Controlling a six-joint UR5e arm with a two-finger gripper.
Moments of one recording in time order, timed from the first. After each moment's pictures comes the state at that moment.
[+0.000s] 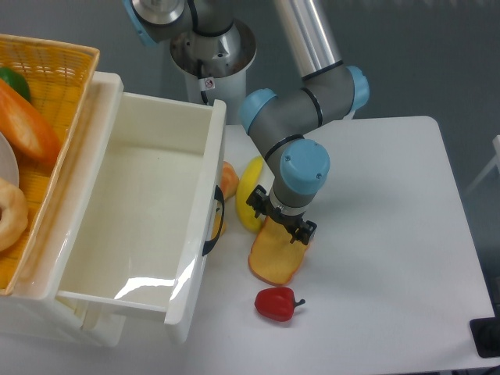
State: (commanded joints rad) arm 2.53 -2.02 -1.77 -1.04 1.56 1.14
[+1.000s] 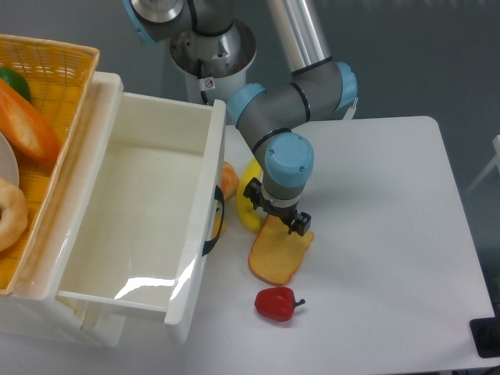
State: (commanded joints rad) arm 2.51 -1.98 -1.84 -0.96 1.60 1.14
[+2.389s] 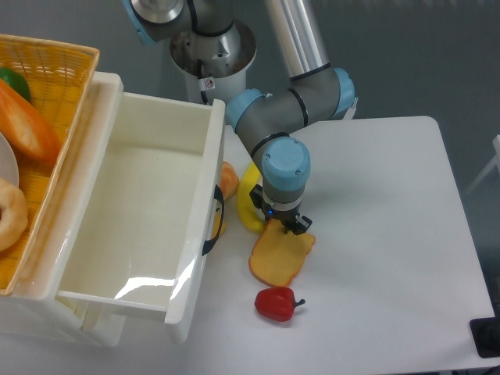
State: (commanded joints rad) arm 2.52 -2.00 -1.83 -0.95 1.63 1.14
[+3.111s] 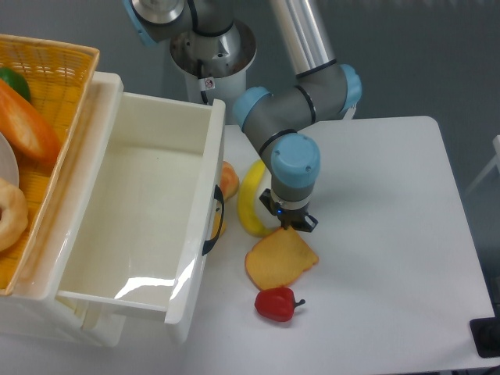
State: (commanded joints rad) arm 2.57 -2.01 -1.71 -0.96 1.63 1.15
